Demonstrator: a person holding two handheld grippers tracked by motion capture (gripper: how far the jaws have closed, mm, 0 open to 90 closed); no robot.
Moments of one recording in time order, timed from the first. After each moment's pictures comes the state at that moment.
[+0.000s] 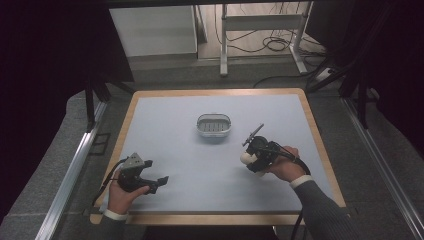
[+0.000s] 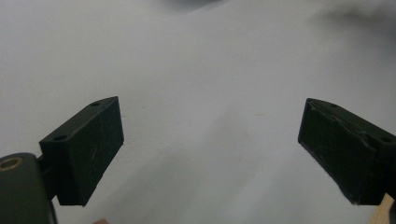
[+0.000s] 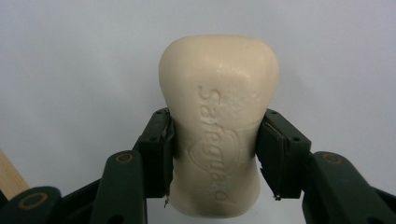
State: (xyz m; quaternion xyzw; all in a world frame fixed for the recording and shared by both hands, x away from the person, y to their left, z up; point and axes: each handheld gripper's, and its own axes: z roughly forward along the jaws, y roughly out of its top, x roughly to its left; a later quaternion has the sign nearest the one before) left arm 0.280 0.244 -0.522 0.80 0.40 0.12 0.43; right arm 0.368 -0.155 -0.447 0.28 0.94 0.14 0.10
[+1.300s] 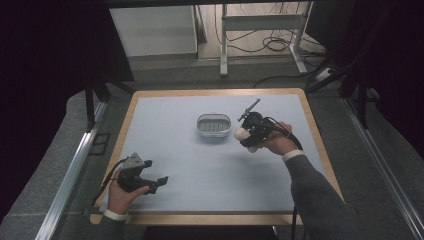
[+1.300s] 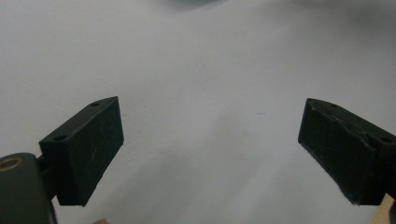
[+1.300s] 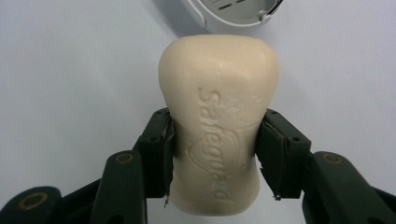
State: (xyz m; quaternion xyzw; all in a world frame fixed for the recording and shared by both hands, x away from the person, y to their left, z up) left arm 0.280 0.245 -0.522 0.80 0.40 0.13 0.44; right arm 0.427 -0.139 -0.419 0.27 0.94 0.18 0.12
